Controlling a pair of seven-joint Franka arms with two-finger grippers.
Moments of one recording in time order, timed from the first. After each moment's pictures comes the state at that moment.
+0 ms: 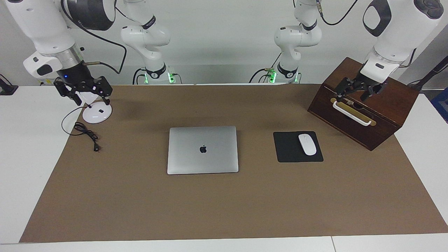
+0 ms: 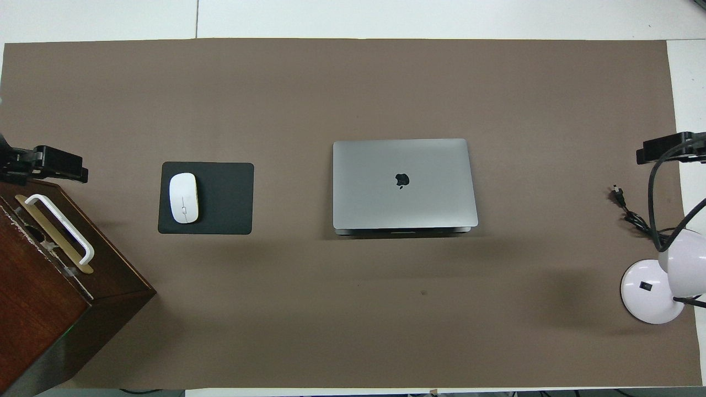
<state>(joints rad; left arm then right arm) -0.04 0.00 0.03 -1.64 -0.02 1.60 0.03 0.00 -0.03 -0.10 -1.67 0.00 1.70 -0.08</state>
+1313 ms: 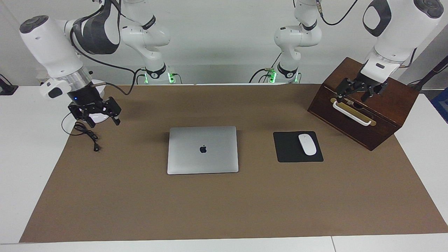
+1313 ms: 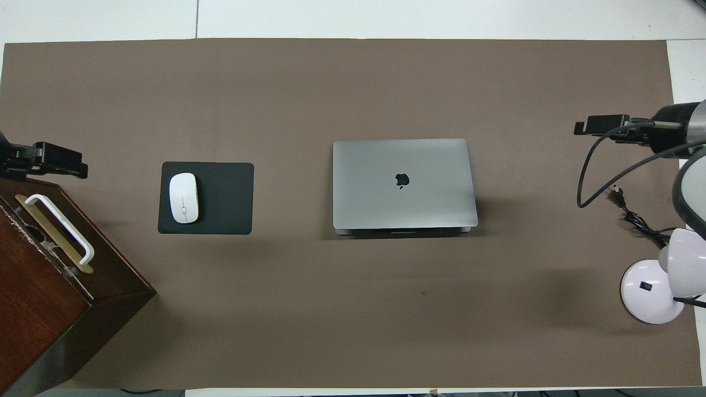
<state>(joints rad) -0.04 0.00 0.03 -1.65 -0.02 1.63 0.03 0.06 0.09 -0.09 -2.05 0.73 2.40 -0.15</state>
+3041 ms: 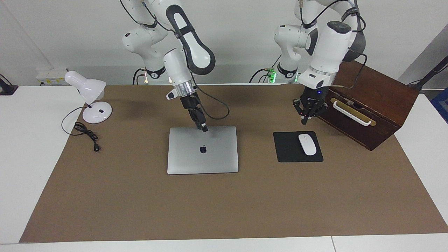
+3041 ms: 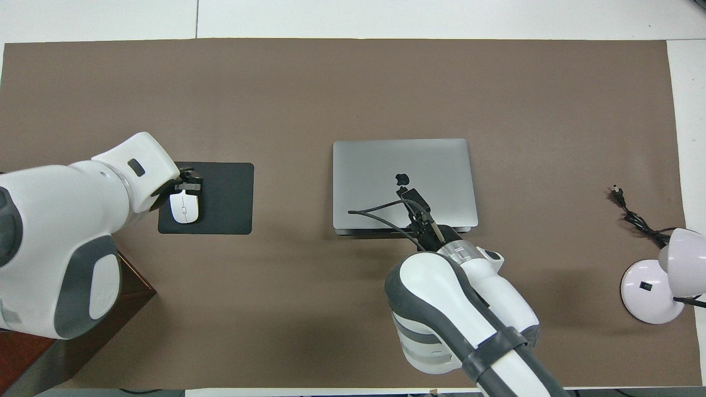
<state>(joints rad) -0.29 -0.19 0.00 -2.23 -0.02 2.41 -0.02 0.83 0.10 -0.08 -2.26 1.91 3.34 -0.15</state>
